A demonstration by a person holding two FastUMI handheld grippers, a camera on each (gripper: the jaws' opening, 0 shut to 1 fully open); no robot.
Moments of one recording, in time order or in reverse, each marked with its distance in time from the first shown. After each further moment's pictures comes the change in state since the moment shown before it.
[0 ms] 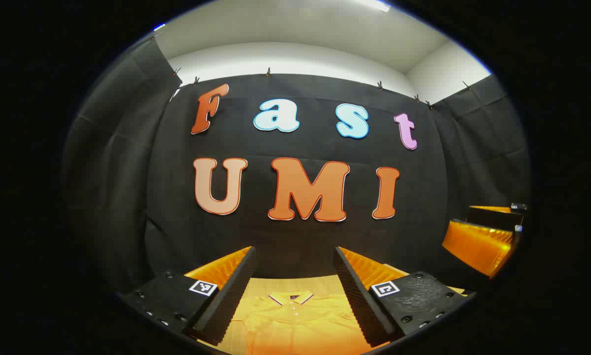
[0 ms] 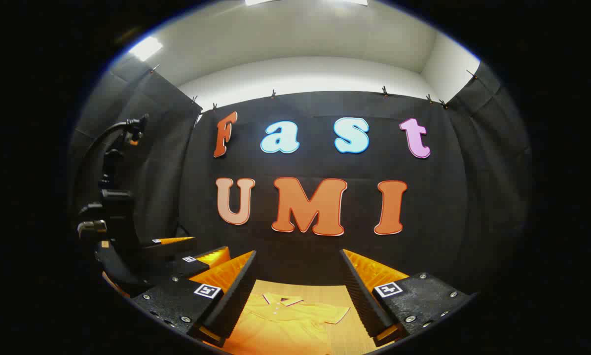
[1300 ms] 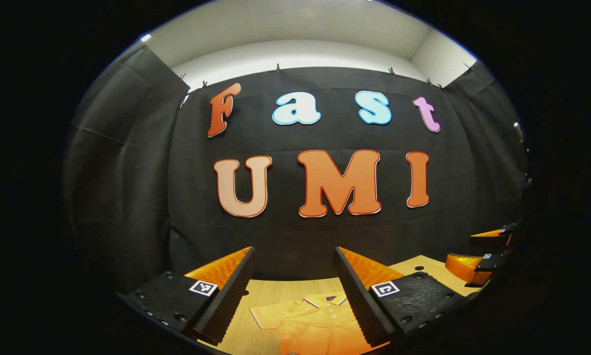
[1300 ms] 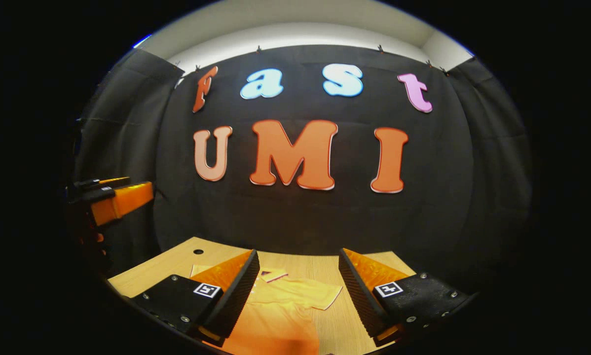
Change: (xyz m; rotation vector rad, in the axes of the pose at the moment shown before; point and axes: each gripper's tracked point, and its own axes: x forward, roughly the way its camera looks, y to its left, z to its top) left arm 0.043 0.070 -0.031 0.084 0.029 0.129; right arm 0.083 -0.075 -0.172 0.014 0.345 -0.103
